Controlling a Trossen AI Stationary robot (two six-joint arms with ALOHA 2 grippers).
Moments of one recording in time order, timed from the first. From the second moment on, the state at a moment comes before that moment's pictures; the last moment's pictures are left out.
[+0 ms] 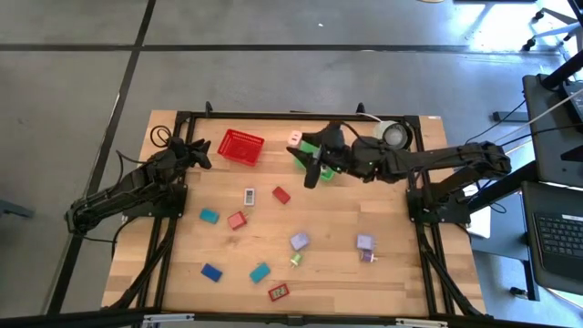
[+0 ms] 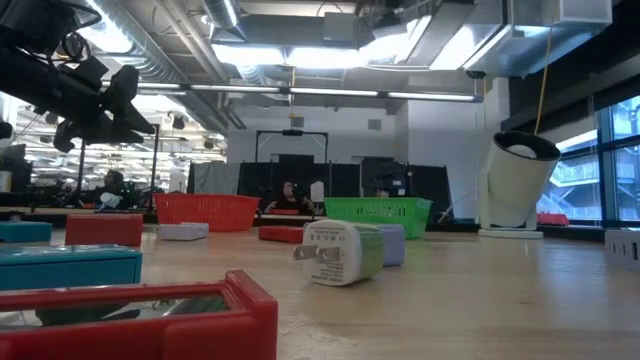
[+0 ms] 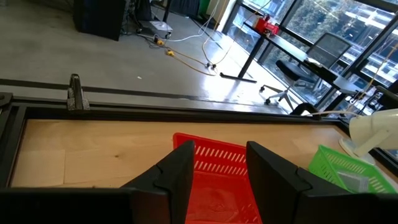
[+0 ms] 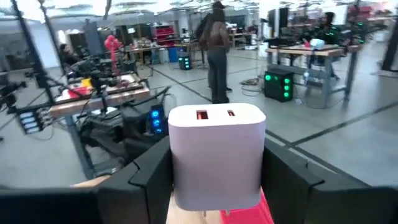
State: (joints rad) left arm 0.46 0.00 0.13 -0.39 -0.56 -0.59; right arm 0.07 1.45 1.22 0.23 0.45 0.14
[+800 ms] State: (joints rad) left arm 0.46 0.00 0.14 -0.39 -0.56 -0.59; right arm -0.25 1.52 1.22 -0.33 0.36 0.51
